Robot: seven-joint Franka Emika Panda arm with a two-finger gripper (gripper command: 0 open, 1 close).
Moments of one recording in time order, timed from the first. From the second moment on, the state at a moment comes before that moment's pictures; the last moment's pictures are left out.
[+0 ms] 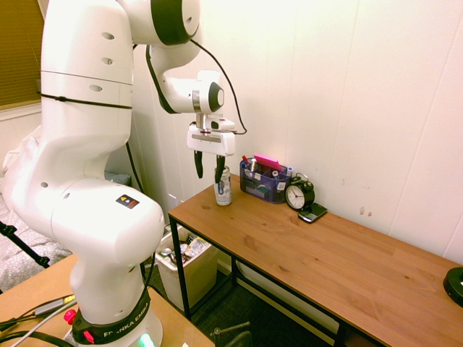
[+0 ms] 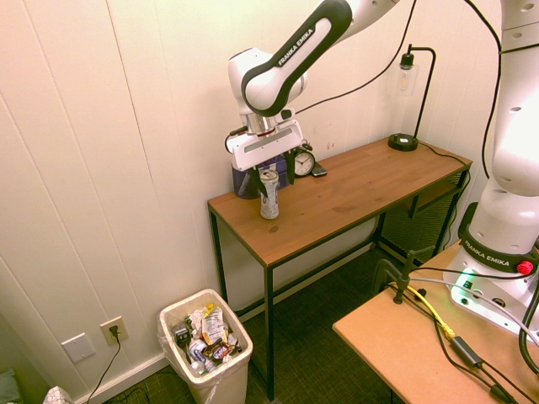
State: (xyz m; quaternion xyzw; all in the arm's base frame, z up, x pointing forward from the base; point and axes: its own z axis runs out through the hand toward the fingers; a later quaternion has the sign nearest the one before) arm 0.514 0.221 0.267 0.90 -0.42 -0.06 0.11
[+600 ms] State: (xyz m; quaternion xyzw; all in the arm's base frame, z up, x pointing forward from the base) arm 0.546 0.212 0.243 0.89 -0.45 -0.03 0.09
